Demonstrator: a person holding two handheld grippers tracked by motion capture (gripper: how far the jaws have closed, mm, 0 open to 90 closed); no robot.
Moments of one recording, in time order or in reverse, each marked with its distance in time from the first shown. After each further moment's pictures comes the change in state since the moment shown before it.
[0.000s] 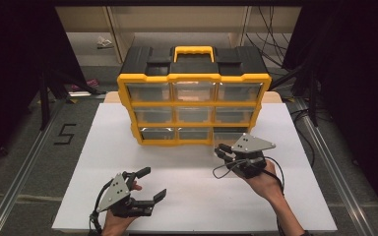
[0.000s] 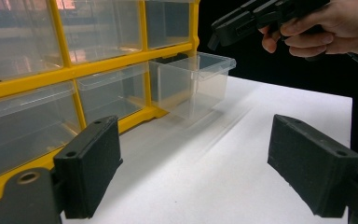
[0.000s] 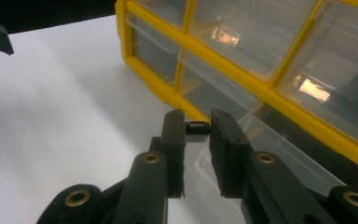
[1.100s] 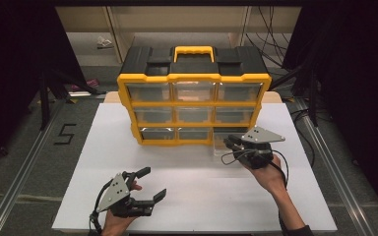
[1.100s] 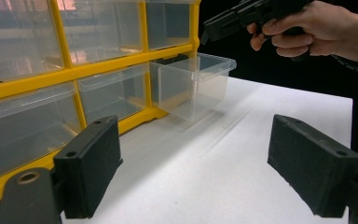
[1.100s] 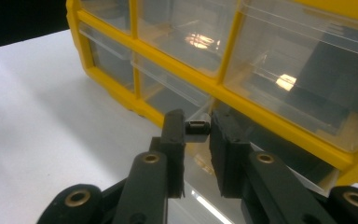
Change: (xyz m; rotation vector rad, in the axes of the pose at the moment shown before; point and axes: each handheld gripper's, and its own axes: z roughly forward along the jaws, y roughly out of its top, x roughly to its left) left arm 0.000 0.000 0.000 -0.003 0.001 -0.001; right arm -0.029 -0.008 0.003 -0.030 -0.086 0.087
